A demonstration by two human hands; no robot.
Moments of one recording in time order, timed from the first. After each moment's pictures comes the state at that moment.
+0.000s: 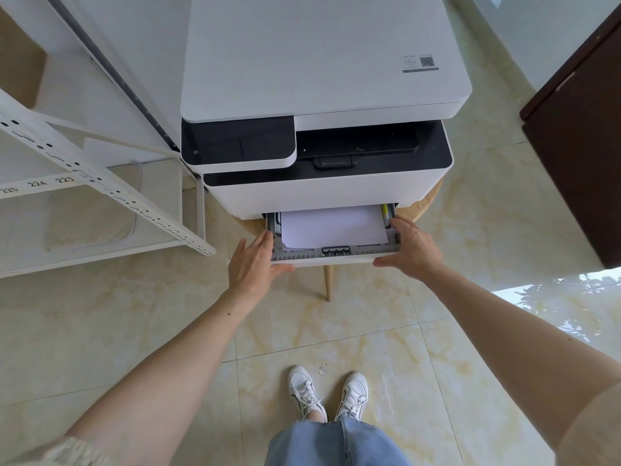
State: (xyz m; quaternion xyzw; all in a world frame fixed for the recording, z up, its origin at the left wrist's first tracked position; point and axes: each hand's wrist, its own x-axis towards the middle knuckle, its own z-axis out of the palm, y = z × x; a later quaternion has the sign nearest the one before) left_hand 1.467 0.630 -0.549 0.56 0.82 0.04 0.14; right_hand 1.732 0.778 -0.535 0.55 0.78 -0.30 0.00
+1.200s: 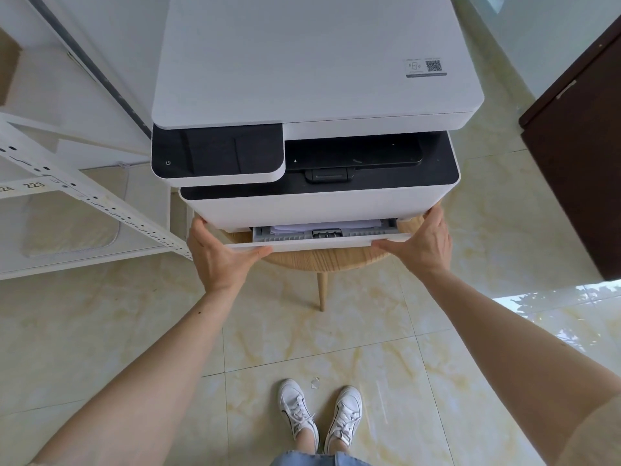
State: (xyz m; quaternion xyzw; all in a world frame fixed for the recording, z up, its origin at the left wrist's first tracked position) left_hand 1.438 0.662 -0.570 0.31 0.86 0.39 0.07; right_hand 1.729 0.824 -0.570 0.66 0.69 -0.23 -0.17
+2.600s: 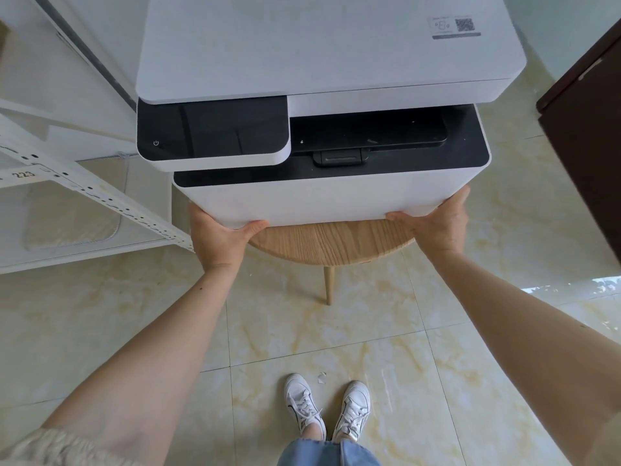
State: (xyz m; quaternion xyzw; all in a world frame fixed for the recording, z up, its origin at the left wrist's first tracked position) left_hand 1.414 0.684 -0.581 0.25 0.85 0.46 0.10; right_hand 1.715 0.842 -0.581 0.66 0.58 -0.34 -0.32
